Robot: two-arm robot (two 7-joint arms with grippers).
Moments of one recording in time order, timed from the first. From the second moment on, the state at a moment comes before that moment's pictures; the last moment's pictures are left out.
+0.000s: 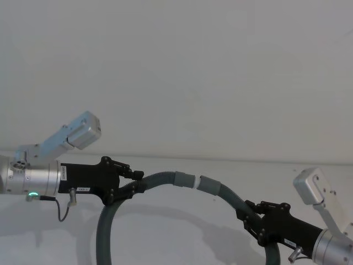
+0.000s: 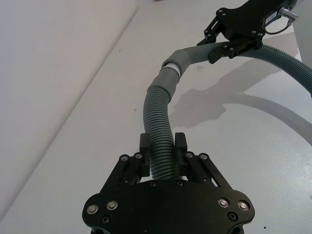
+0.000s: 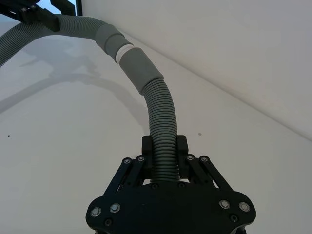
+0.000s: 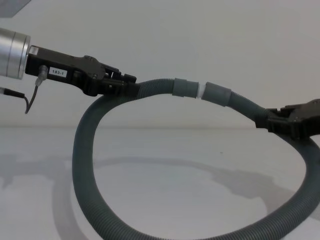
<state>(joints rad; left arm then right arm) -0.94 0.52 0.74 -1.07 -0.46 -0.02 -1.05 0.37 0.56 -0.41 -1.51 0.38 0.16 0.51</state>
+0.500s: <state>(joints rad) -0.94 0.52 0.74 -1.07 -0.46 -0.02 -1.05 0.37 0.56 -0.41 -1.51 0.38 0.16 0.51</state>
